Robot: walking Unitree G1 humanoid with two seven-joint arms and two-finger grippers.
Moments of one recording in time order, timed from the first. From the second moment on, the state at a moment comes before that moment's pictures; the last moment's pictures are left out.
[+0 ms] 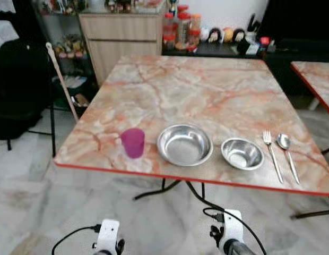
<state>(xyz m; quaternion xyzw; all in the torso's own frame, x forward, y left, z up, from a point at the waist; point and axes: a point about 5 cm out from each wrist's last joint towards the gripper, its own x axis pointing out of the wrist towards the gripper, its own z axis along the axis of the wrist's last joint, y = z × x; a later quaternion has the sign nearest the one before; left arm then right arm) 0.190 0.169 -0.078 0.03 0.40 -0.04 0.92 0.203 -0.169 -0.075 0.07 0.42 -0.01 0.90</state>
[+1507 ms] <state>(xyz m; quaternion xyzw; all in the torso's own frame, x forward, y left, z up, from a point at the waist) 0.188 0.177 -0.078 0.02 0.39 0.00 0.92 0.203 -0.173 -0.074 0.08 0.41 -0.02 0.91</state>
